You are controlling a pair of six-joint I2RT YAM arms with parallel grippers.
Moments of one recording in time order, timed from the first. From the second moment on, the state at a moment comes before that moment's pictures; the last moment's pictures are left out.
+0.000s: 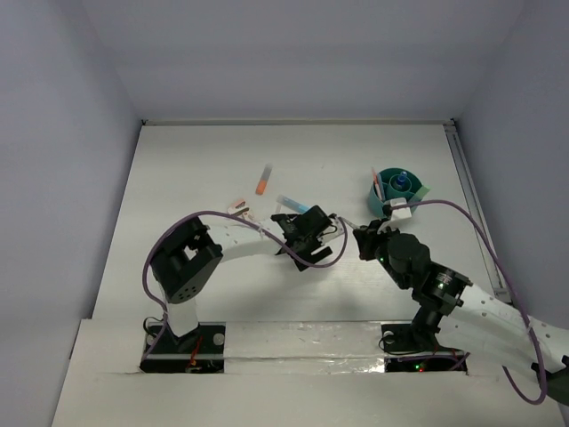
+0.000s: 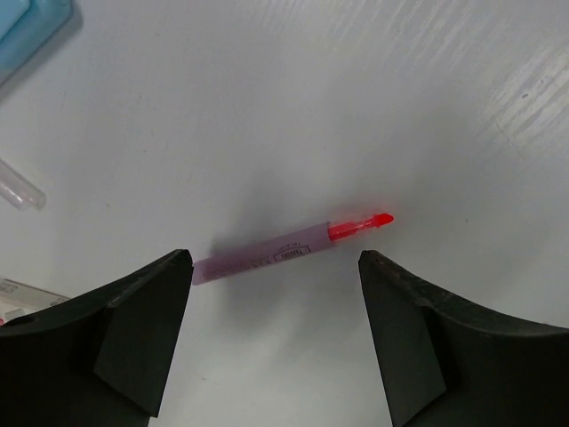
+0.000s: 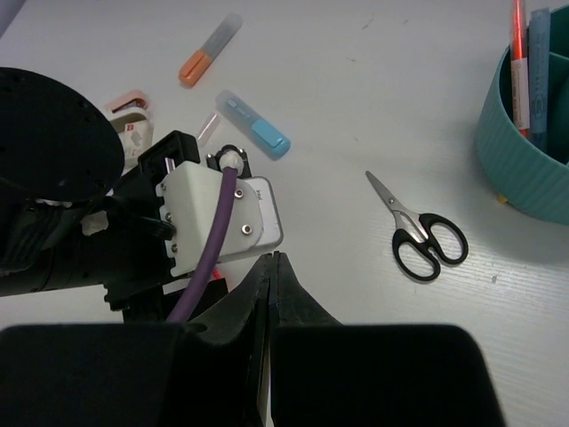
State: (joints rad) left arm -1.00 1.77 1.13 -0.46 -0.17 0.15; right arm 0.92 0.64 0.51 -0.15 0.52 0.42
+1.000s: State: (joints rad) left arm -0.96 1.84 1.16 -0.46 -0.10 0.09; right arm 0.92 0.67 0.51 -0.15 0.50 0.42
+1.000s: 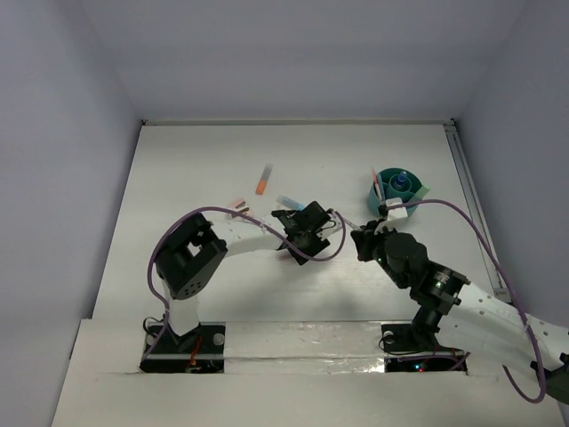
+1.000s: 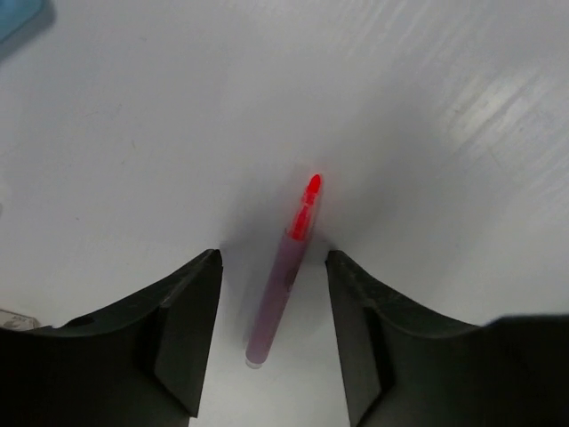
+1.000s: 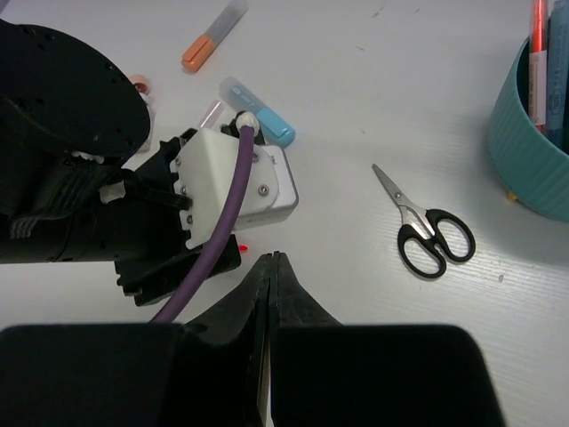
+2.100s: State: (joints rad) left arm -0.94 1.73 1.06 -0.46 -0.12 -0.01; right arm 0.92 0.67 0.51 -0.15 0.44 0.40
